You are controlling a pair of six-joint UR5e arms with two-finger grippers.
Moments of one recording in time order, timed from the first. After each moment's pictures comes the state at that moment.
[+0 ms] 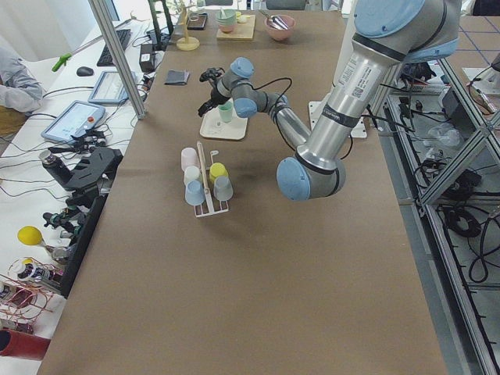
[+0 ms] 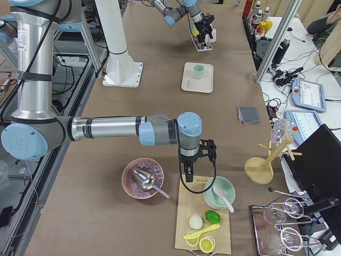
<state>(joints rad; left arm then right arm) -0.81 -2.10 -1.70 -1.94 -1.74 -0.56 1.53 -1.67 1.75 -1.54 2.25 0.01</state>
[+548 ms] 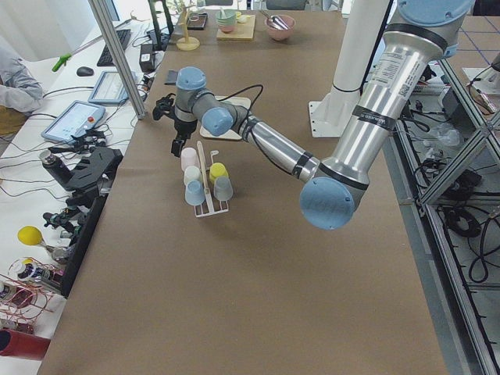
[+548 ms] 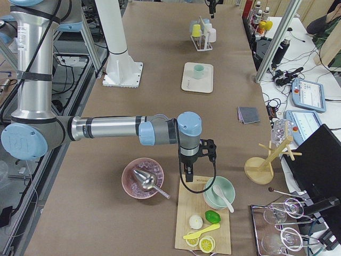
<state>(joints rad) -1.21 -1.94 -1.71 -1.74 -2.21 -0.55 1.53 -1.67 1.75 -1.54 2.25 0.01</state>
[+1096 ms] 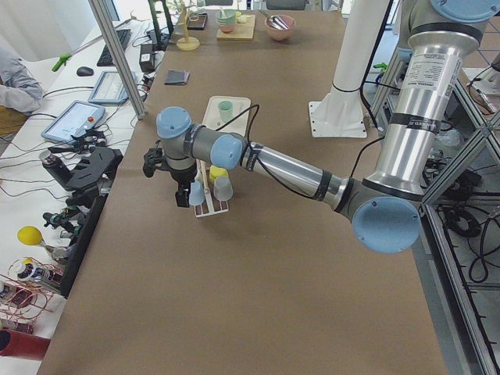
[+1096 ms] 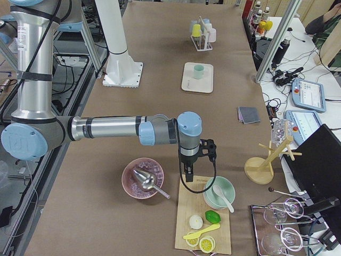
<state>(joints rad) -1.44 -1.77 -1.71 -1.44 -2.37 -0.21 1.53 -1.67 1.75 -1.54 2.25 0.01</state>
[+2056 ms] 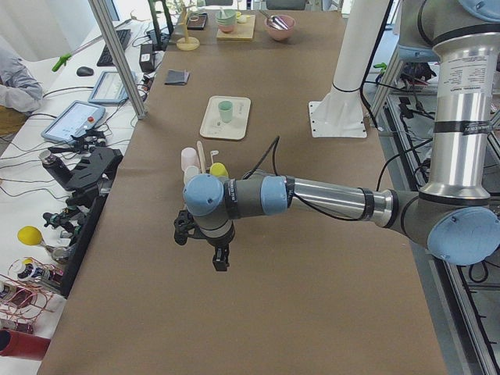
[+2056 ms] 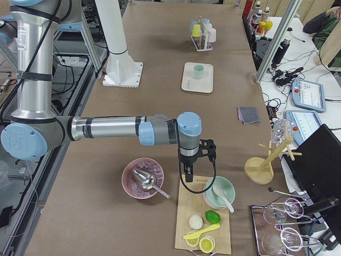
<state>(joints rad) -1.62 -1.55 -1.73 -1.29 -2.41 0.16 1.53 -1.67 1.75 -1.54 2.25 0.01</state>
